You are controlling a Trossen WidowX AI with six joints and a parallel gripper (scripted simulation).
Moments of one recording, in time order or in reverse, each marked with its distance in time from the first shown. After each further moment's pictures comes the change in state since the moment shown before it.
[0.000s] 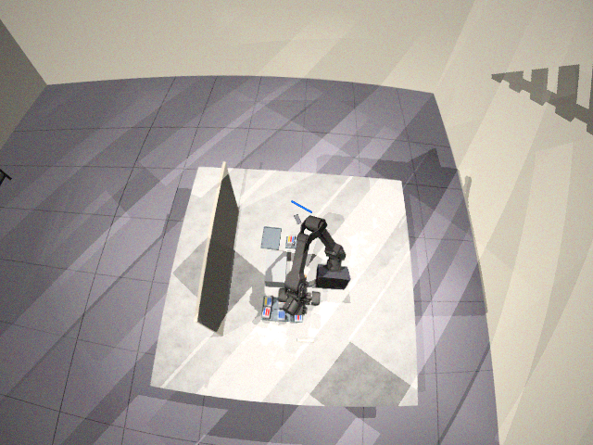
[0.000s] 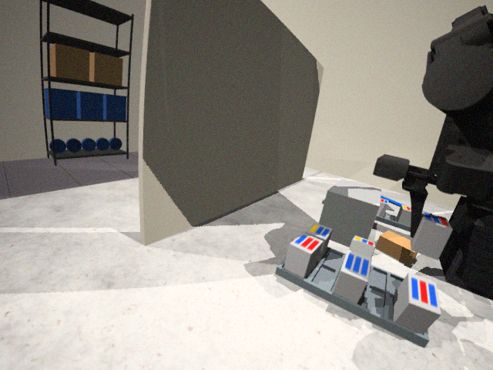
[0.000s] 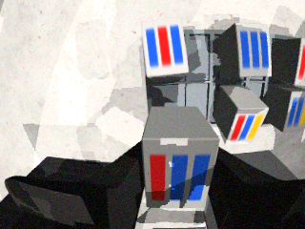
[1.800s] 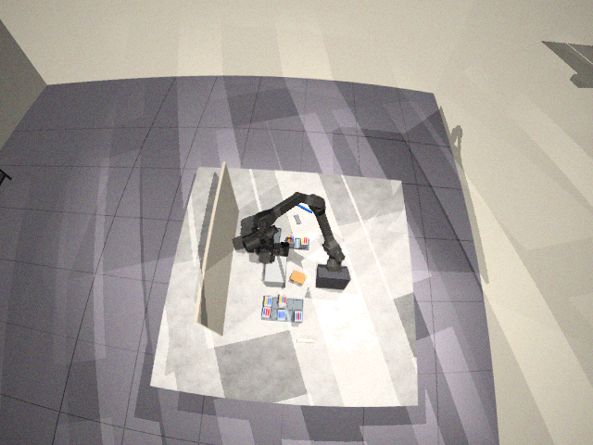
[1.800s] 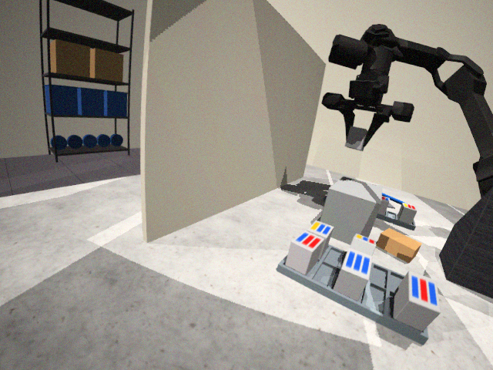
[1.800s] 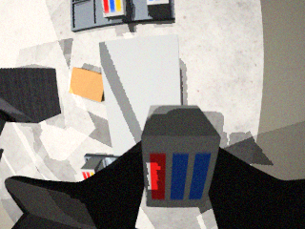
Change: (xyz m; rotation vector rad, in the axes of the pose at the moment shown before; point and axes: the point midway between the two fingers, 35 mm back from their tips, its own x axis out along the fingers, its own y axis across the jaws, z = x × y) arm -0.095 -0.161 -0.179 -0.004 -0.090 -0.015
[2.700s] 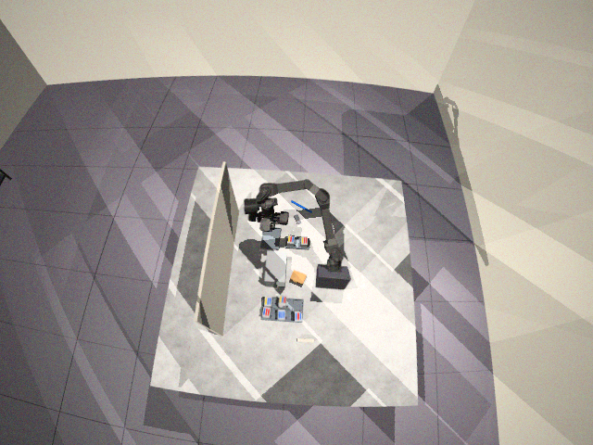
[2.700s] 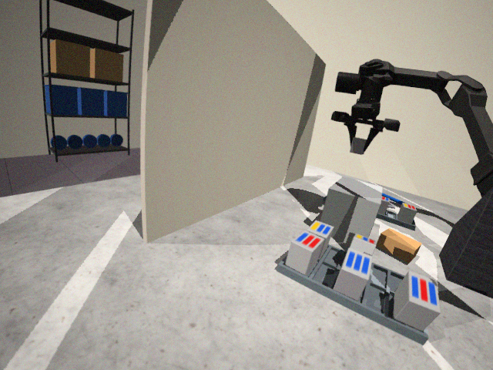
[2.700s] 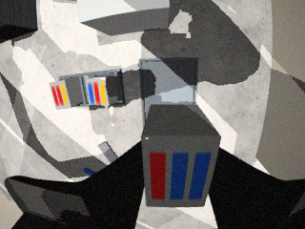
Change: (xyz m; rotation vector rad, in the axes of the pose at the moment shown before) arm 0.004 -0.019 -0.172 0.017 0.099 0.018
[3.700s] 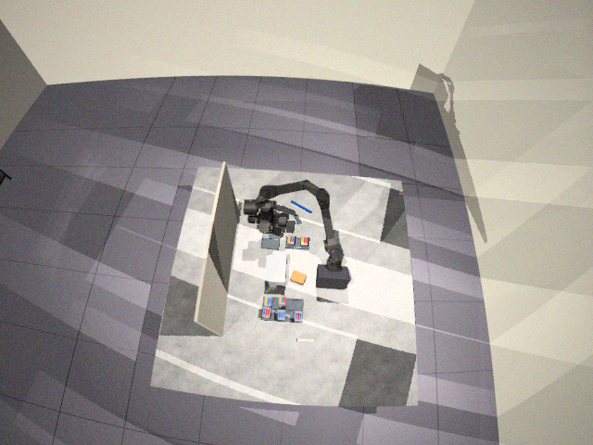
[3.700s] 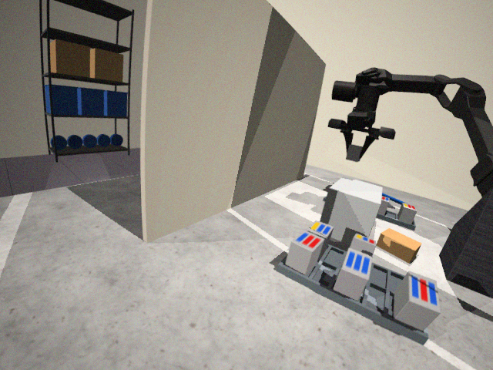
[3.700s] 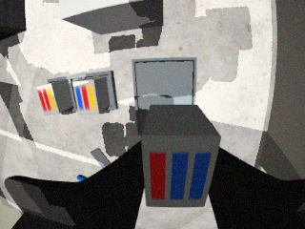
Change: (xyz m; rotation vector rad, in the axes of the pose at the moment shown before) arm 0.023 -0.006 -0.001 0.006 -0.006 -0.004
